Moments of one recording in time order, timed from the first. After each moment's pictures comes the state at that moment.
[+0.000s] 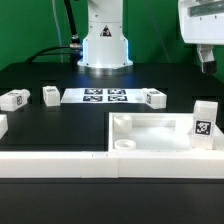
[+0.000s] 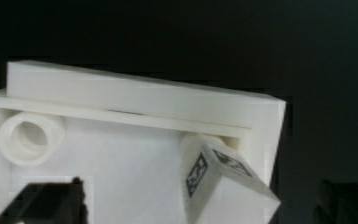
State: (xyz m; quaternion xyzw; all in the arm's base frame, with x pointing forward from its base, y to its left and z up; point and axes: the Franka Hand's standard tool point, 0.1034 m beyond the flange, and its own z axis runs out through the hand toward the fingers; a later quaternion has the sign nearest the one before) arm 0.651 0.130 0.127 -0.75 0.66 0.00 0.09
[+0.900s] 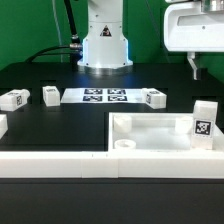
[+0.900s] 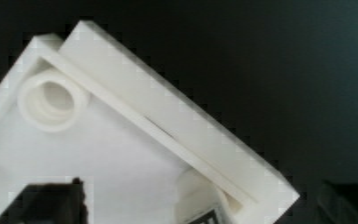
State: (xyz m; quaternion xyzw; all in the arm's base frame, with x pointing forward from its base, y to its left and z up) arm 0.622 0.145 0.111 -0.91 0.41 -0.03 0.06
